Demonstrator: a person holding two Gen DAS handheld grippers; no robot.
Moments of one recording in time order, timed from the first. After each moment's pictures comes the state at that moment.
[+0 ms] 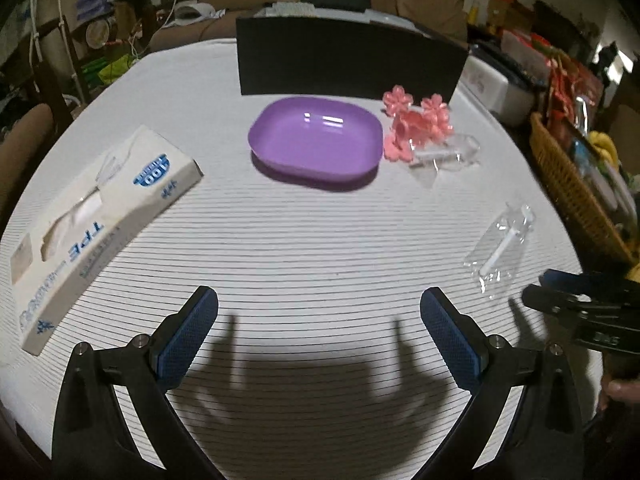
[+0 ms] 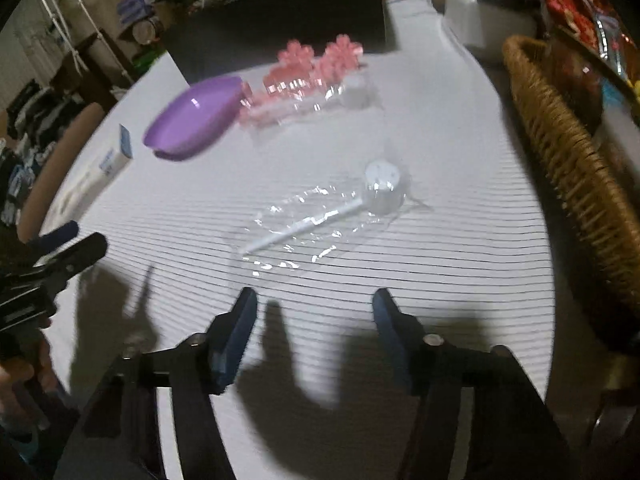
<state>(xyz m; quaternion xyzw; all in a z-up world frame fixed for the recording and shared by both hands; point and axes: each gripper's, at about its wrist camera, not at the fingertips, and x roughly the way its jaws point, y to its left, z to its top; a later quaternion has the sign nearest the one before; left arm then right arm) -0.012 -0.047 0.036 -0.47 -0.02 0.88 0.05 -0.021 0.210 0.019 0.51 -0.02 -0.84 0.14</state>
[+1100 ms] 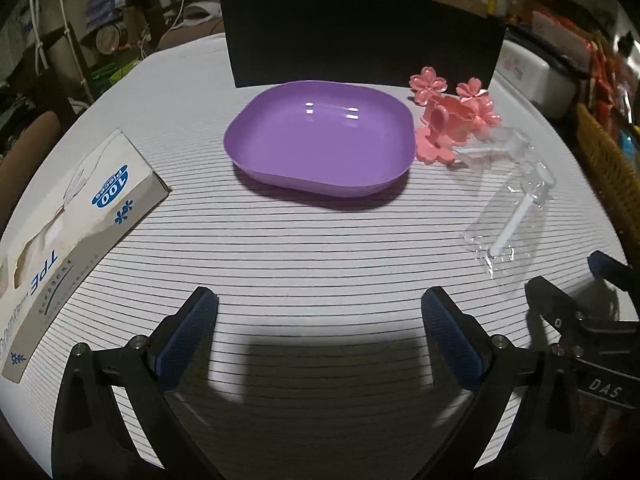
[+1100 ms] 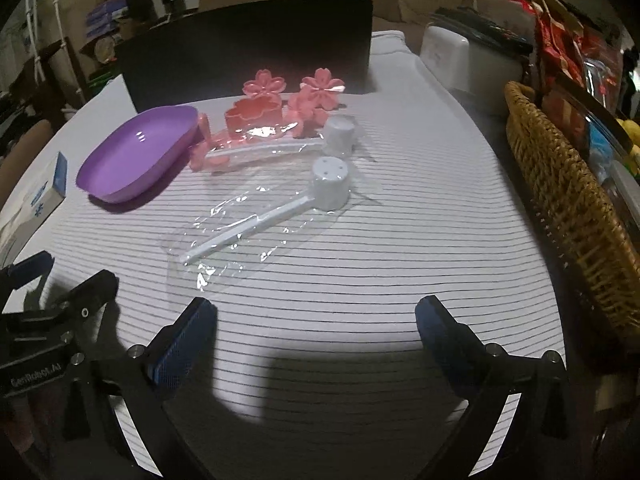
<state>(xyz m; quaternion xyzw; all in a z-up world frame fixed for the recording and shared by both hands) -0.066 -0.030 -0.006 -0.46 0.00 0.89 0.01 -0.055 0.177 -0.001 0.45 0.02 -0.89 0.04</state>
